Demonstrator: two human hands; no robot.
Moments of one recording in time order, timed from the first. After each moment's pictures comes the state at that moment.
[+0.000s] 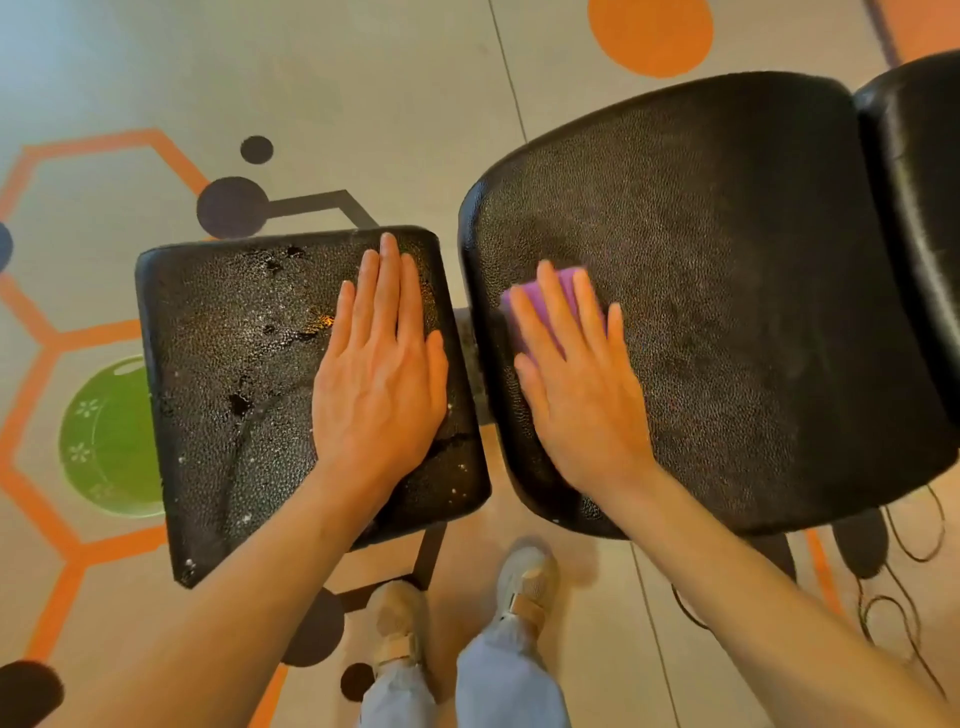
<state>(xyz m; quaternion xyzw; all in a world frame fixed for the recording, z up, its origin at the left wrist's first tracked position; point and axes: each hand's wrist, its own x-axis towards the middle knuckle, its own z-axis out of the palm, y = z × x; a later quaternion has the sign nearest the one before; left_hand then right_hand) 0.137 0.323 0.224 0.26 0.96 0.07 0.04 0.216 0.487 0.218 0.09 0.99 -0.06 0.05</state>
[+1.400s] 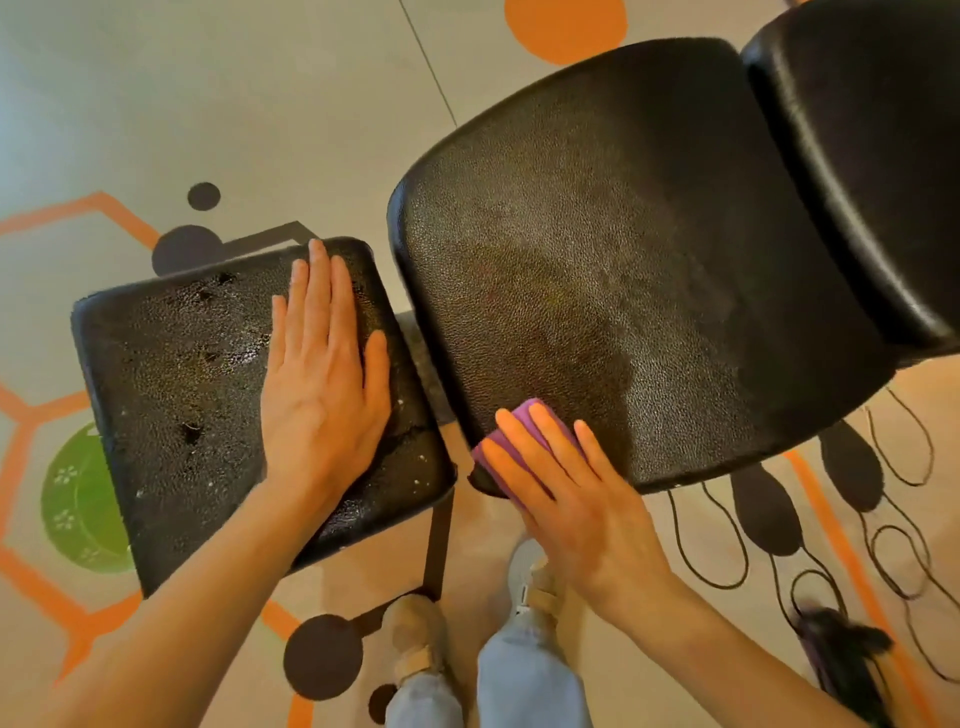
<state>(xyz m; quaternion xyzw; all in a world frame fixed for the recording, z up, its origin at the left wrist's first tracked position) 0.137 0.318 0.230 0.28 0.95 0.15 0.04 0.339 0.463 0.208 0.00 1.00 0.00 0.03</state>
